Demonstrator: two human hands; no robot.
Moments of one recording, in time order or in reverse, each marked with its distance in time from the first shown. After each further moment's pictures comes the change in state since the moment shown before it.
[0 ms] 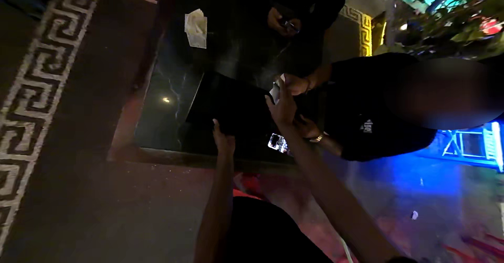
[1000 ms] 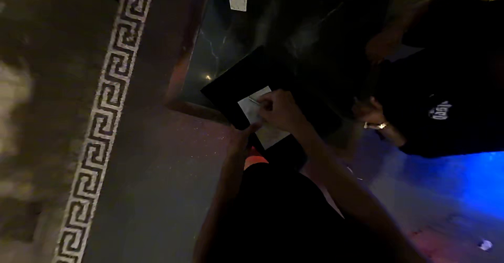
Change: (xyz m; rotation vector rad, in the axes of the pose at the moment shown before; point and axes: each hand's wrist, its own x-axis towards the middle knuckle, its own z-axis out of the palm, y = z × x) left_hand -0.177 0.088 -0.028 0.352 0.013 -0.030; right_hand -0.120 -0.109 -0.091 0.456 -0.826 -0.123
